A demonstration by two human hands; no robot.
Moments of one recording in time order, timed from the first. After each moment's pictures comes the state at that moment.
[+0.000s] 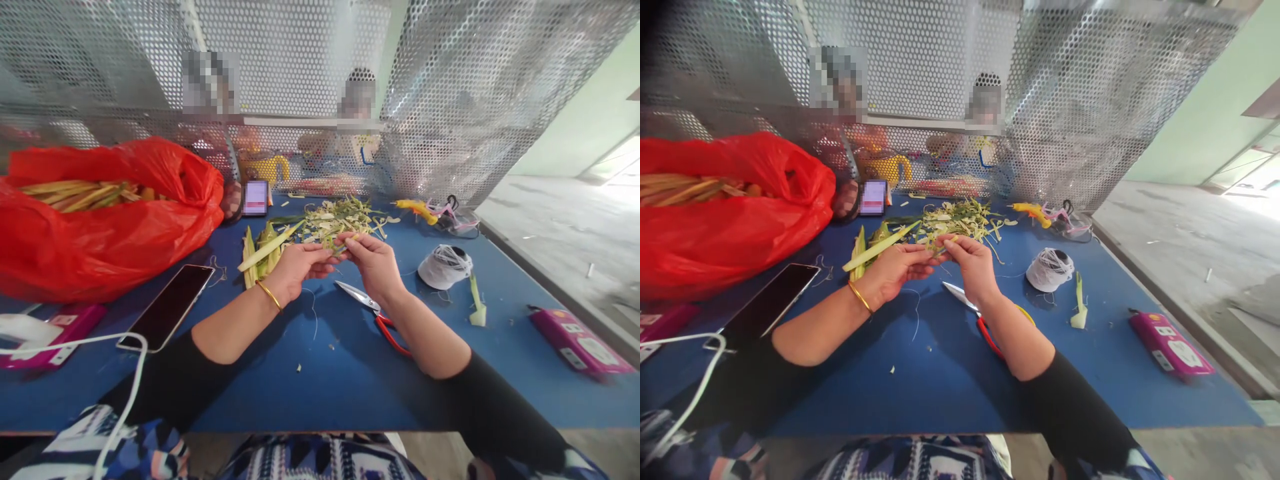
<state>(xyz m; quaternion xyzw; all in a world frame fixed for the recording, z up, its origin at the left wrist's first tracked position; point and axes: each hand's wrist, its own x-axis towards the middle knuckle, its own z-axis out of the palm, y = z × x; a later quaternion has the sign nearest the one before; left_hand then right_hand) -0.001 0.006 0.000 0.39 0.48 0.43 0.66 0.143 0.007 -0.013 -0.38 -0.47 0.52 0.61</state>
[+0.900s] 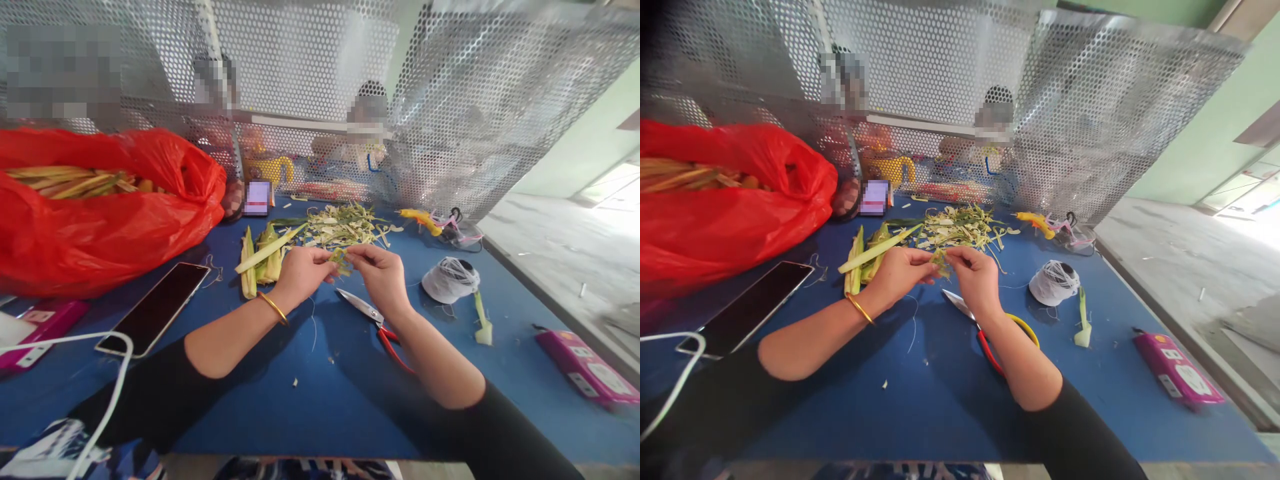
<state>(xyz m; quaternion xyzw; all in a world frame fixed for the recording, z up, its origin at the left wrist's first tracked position) 0.005 0.010 -0.016 0.55 0.52 0.44 0.49 0.147 0.003 -0.014 -0.51 -0.61 0.28 0.54</state>
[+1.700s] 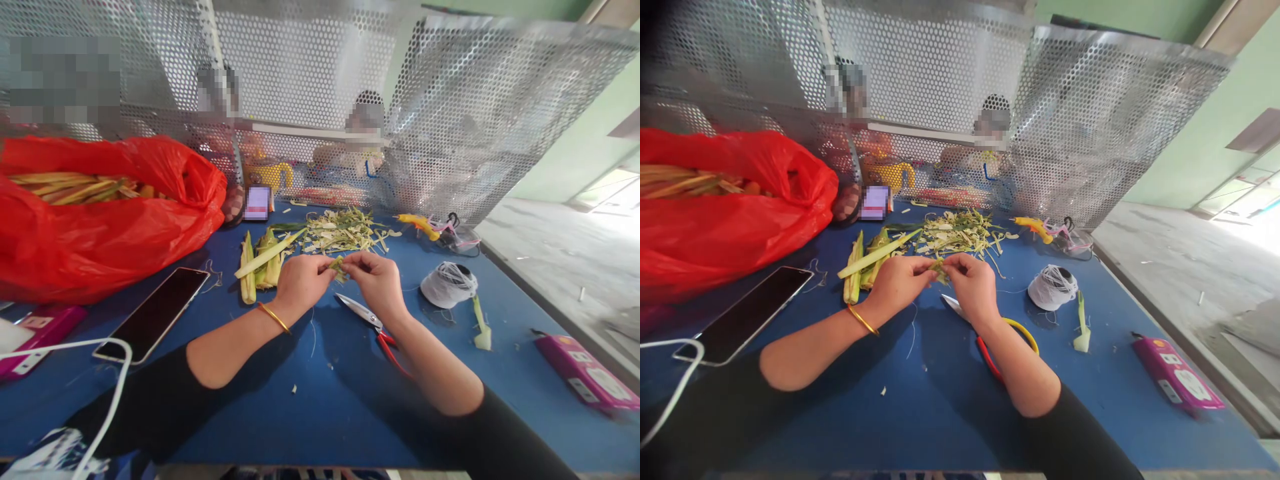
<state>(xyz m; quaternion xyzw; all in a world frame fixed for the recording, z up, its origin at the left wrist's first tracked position) 0.000 0.002 -0.014 0.69 0.55 0.40 0.26 0.148 0.002 -0.015 -0.53 -0.63 0.27 0.50</state>
